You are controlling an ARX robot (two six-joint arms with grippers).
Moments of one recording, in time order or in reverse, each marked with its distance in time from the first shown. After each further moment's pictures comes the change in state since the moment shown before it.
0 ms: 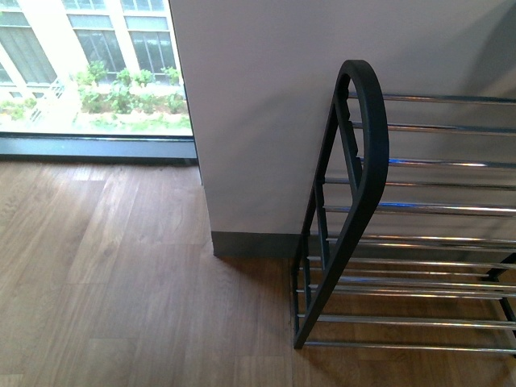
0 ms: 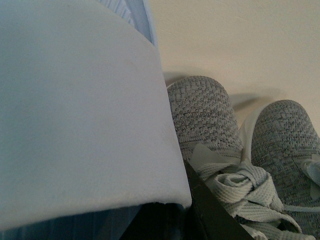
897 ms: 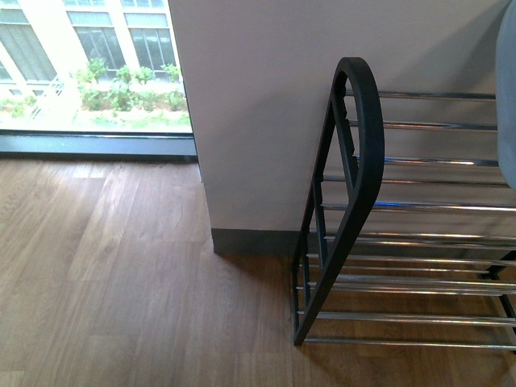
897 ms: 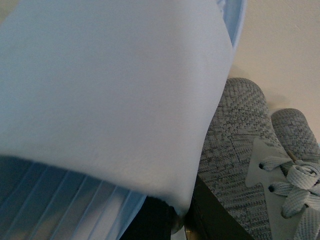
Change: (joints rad) left arm 0.000 0.000 0.000 0.000 0.000 0.000; right arm 0.172 0.003 -0.071 0.042 0.168 -0.106
